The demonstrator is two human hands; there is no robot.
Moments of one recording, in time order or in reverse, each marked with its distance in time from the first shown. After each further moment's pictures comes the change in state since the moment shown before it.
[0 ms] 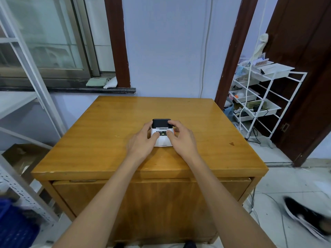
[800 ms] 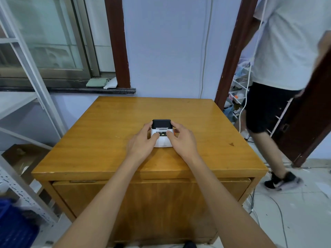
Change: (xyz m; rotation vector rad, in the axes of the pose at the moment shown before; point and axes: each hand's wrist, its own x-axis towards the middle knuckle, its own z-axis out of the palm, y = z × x) left_hand 0.001 -0.003 0.001 -0.046 0.012 0.018; right_hand 0.002 -0.001 -0.001 -0.027 -0.020 0.020
